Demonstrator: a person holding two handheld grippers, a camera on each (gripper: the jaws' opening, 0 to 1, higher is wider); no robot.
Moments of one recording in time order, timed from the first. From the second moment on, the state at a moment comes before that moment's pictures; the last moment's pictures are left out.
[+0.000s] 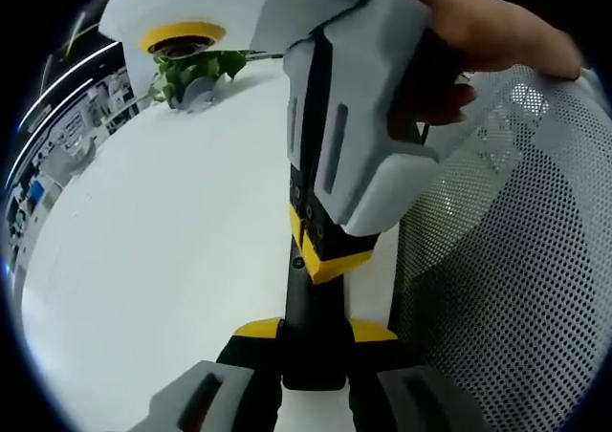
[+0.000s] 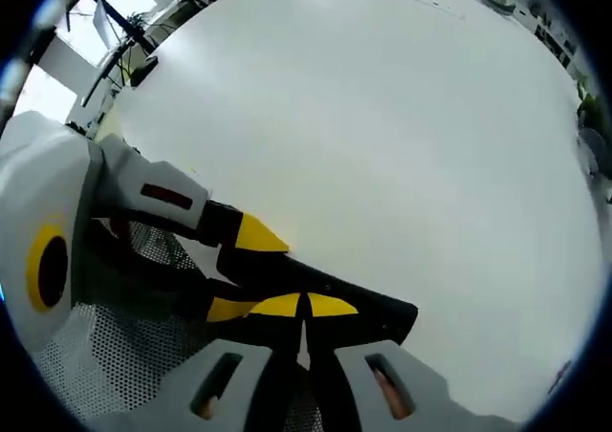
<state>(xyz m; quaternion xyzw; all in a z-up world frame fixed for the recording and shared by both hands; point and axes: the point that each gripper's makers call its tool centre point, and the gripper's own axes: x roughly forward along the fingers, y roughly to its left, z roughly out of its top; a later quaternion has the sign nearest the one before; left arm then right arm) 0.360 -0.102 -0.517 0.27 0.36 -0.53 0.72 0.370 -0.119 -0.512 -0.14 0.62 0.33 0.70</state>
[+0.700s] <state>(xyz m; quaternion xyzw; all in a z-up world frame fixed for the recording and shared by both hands) 0.360 -0.102 -0.517 0.26 0.36 -0.53 0.72 0.373 -0.125 -0.508 -0.05 0.63 0.32 0.70</state>
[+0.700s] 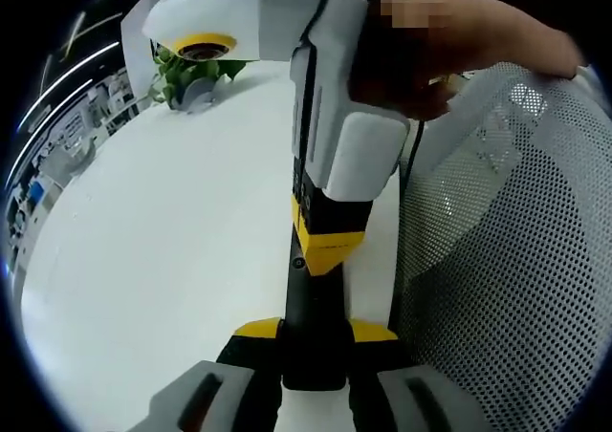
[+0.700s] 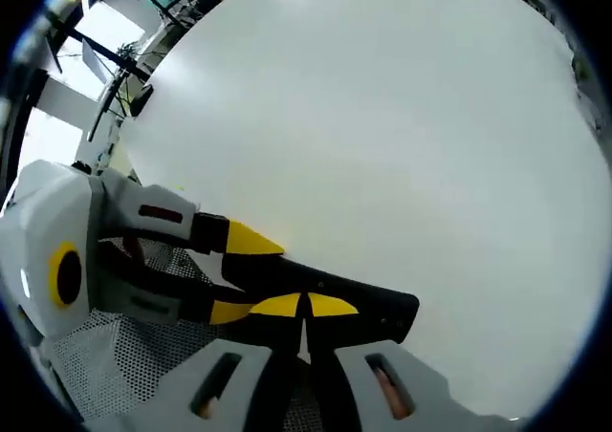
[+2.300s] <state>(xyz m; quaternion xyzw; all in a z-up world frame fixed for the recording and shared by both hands) 0.360 -0.102 -0.516 0.26 0.36 -0.53 0.72 0.365 -0.116 -0.509 -0.07 0.62 0.33 0.71</state>
